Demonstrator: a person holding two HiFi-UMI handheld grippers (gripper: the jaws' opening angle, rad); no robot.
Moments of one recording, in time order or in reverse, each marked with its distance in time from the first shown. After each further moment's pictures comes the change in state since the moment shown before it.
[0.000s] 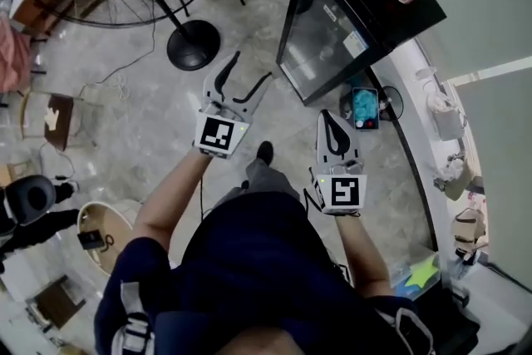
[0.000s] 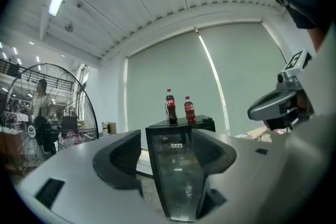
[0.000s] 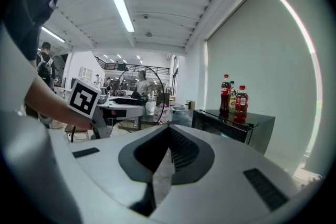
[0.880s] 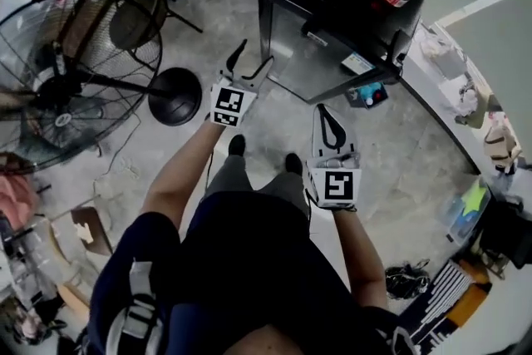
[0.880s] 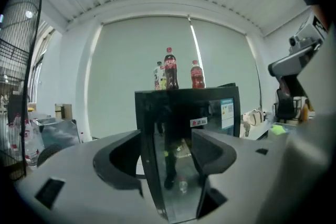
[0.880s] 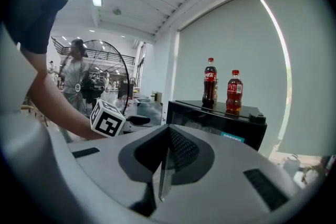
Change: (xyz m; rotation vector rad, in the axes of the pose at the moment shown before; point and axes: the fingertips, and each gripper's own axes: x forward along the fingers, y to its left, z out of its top) left arm 0.275 0.107 -0.151 -0.012 0.119 -0.452; right arm 0.206 -0.056 -0.025 0.073 0.108 -0.440
